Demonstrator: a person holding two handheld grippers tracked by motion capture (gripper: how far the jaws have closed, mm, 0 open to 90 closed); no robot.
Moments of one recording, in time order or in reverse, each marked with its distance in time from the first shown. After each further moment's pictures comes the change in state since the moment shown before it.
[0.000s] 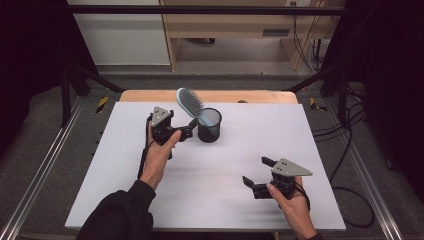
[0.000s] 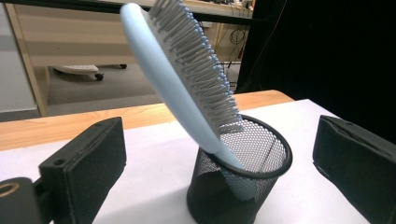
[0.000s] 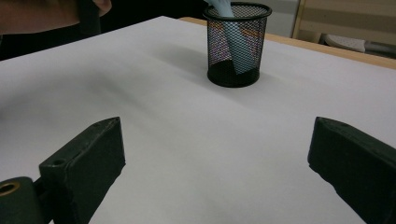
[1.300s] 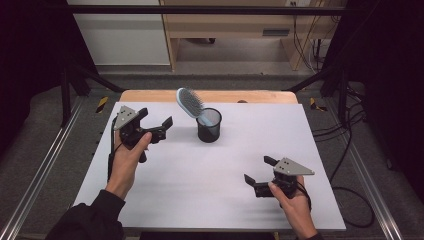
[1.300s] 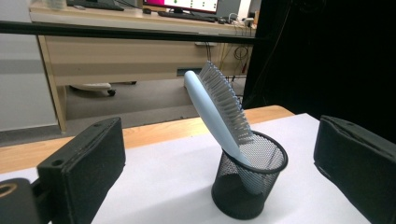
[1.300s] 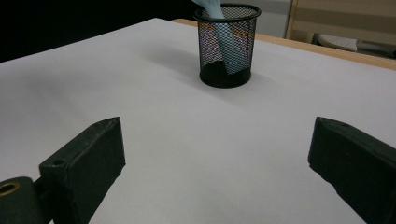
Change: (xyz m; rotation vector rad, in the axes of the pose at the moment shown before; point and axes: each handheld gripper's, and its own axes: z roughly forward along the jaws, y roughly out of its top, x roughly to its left) left arm 0.023 0.031 -0.076 -0.051 0.013 0.016; right arm -0.005 0.000 -0.002 -0.007 -0.022 0.017
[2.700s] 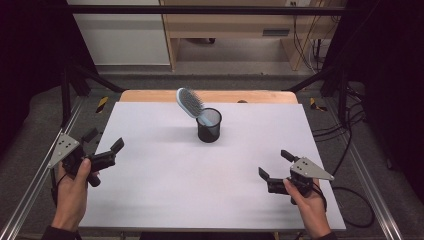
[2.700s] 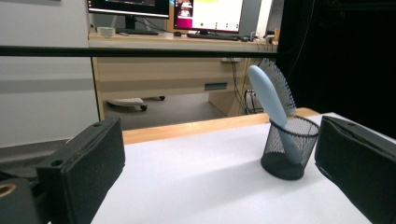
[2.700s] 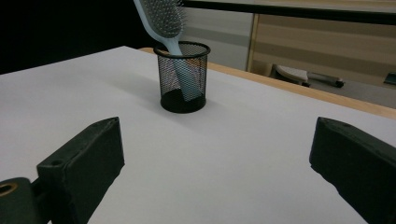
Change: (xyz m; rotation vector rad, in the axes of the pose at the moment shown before) left arm 0.059 -0.031 -0.116 -0.084 0.086 0.065; right arm -0.017 0.006 -0.032 -0.114 -0.134 -0.041
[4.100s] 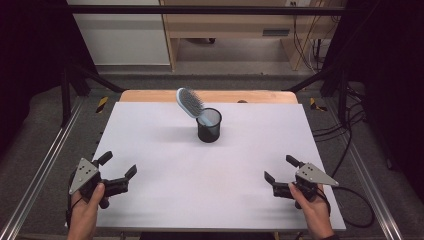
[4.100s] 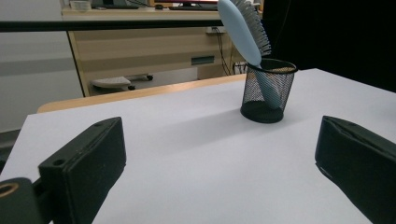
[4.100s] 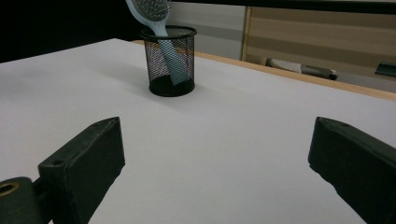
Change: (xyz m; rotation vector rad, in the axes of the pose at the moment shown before) left arm -0.029 -0.059 -0.012 0.081 -0.061 0.046; right arm -0.011 -0.025 -0.007 0.008 -0.019 0.016
